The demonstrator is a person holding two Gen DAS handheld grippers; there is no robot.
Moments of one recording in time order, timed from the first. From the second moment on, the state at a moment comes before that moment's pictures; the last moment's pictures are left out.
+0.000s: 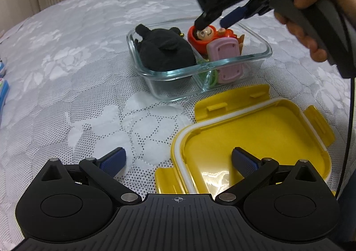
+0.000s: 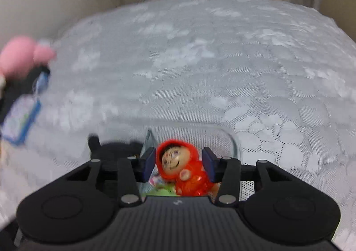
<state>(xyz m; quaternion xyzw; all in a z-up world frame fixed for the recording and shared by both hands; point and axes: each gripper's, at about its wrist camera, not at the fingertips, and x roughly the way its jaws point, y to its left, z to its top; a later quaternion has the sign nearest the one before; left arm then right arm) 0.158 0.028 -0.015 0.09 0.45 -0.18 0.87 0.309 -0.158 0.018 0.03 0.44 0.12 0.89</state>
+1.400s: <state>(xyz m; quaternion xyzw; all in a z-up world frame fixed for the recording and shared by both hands) 0.156 0.028 -0.015 0.09 0.45 -0.18 0.87 0.267 -0.146 0.009 -0.10 0.44 0.17 0.88</state>
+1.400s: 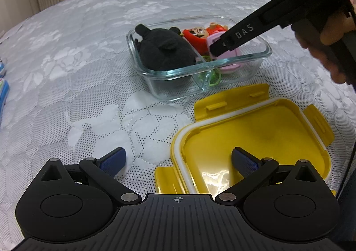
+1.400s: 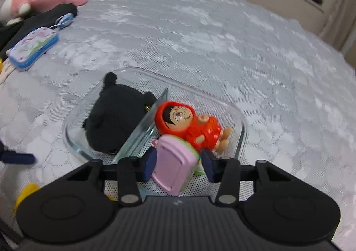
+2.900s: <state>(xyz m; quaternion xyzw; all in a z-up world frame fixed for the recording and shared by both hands) 0.170 0.059 -0.013 0.06 0.45 -0.14 0.88 0.254 -0.174 0.025 -0.01 0.41 0.17 0.90</state>
